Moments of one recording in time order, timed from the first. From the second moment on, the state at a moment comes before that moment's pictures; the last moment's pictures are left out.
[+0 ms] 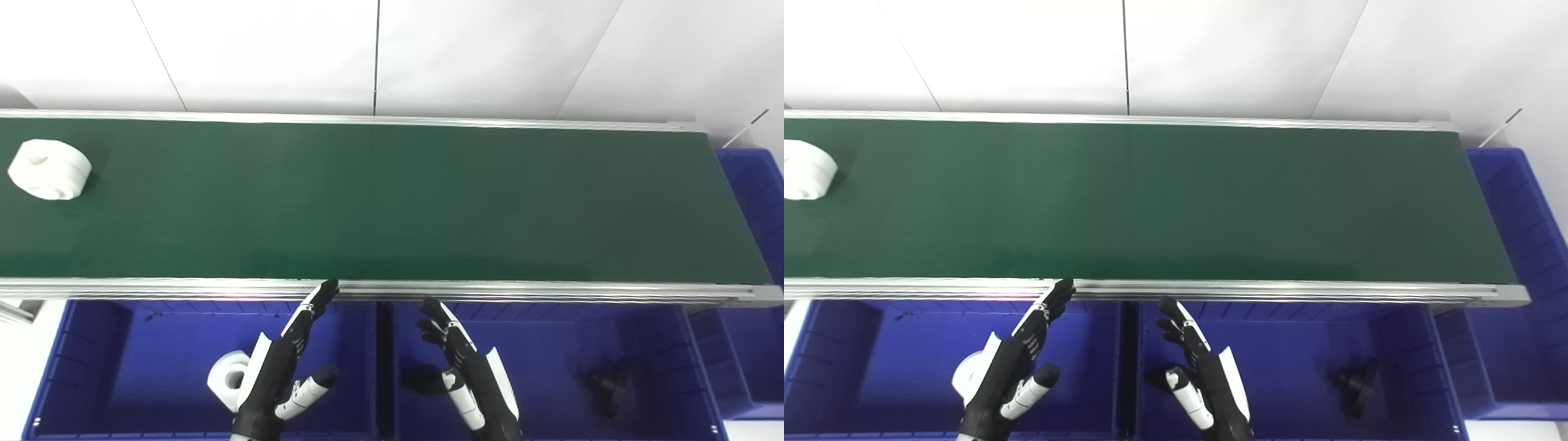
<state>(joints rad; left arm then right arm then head) 0.55 0.06 -0.32 -0.16 0.18 -0.35 -0.10 0.57 -0.06 0.39 -0.04 -0.18 -0.41 -0.09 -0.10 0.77</state>
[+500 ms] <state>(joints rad) 0.55 0.06 -0.32 -0.15 0.18 -0.35 -0.10 0.57 -0.06 0.39 -0.04 -0.18 -0.41 -0.09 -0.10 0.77</state>
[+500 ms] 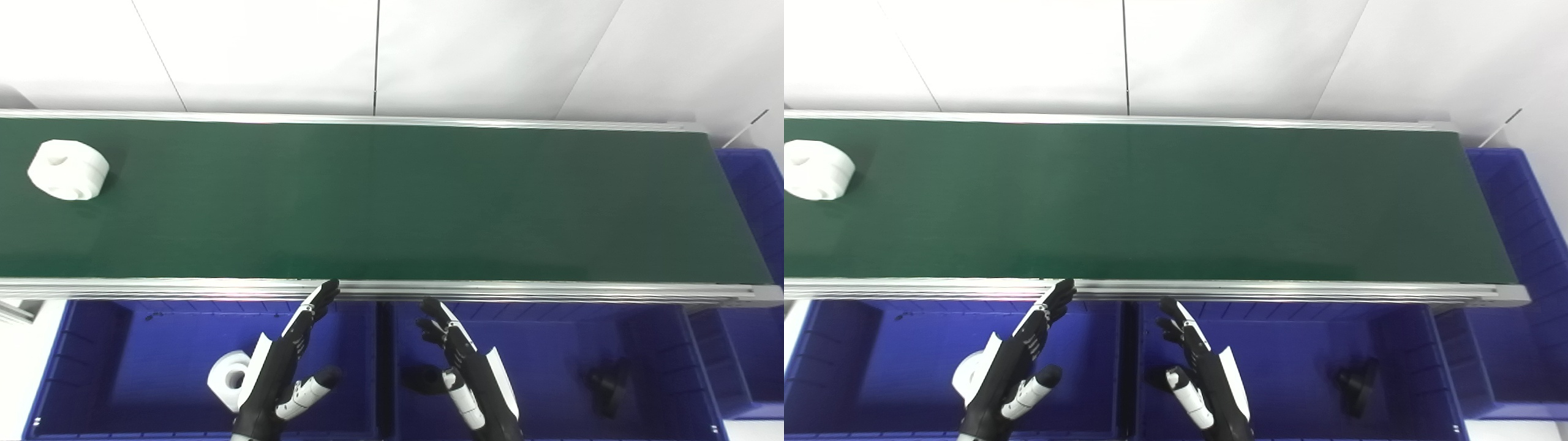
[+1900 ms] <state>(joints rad) 0.55 0.06 -0.32 -0.15 0.18 -0.35 -0.10 0.57 -0.06 0.39 -0.04 -0.18 -0.41 -0.09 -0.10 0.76</state>
